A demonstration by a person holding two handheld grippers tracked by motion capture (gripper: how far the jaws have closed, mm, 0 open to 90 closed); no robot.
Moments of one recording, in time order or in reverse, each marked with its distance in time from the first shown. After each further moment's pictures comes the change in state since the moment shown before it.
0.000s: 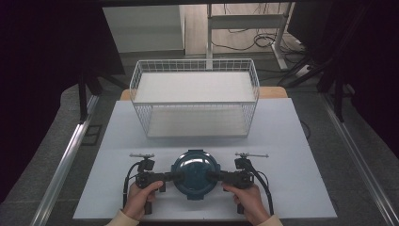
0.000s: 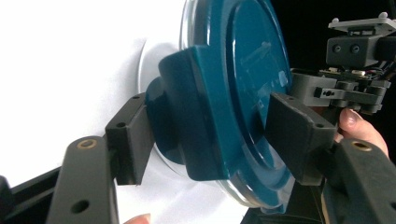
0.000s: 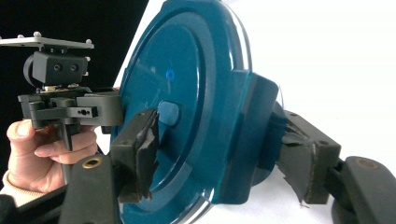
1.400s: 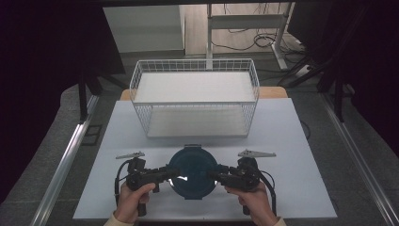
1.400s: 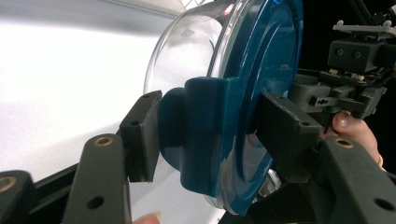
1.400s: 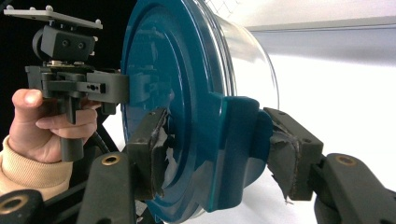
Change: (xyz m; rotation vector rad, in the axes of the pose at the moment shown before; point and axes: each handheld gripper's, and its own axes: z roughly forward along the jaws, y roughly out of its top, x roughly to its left) left arm -0.038 0.001 -0.035 -0.124 -0.017 0.157; right arm 0.042 0.003 -0.033 -0.086 0.029 -0.278
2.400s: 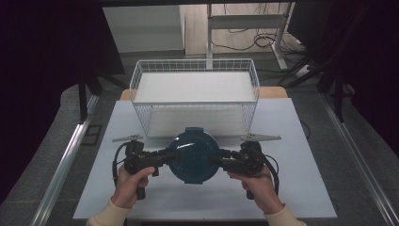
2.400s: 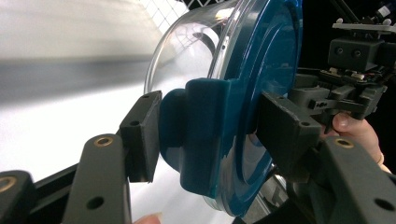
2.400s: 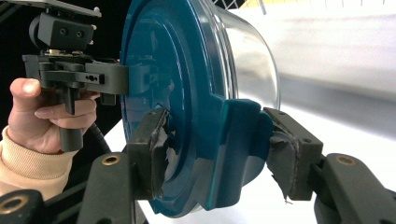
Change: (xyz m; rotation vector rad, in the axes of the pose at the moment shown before) left arm -0.022 0.054 -0.006 -0.039 0.003 0.095; right arm 0.010 0.051 -0.013 -0.028 0.000 -0.087
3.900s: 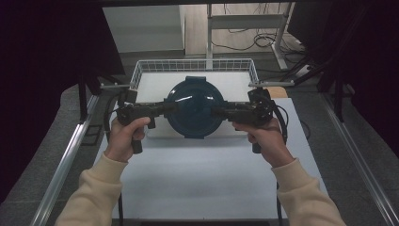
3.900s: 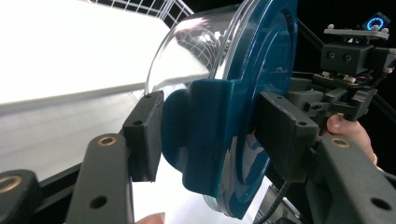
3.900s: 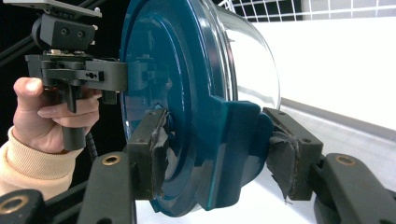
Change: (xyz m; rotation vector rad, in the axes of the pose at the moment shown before) left arm -0.040 0.123 -0.018 -0.084 -0.031 0.106; right arm 0.016 0.126 -0.027 -0.073 0.002 -0.099
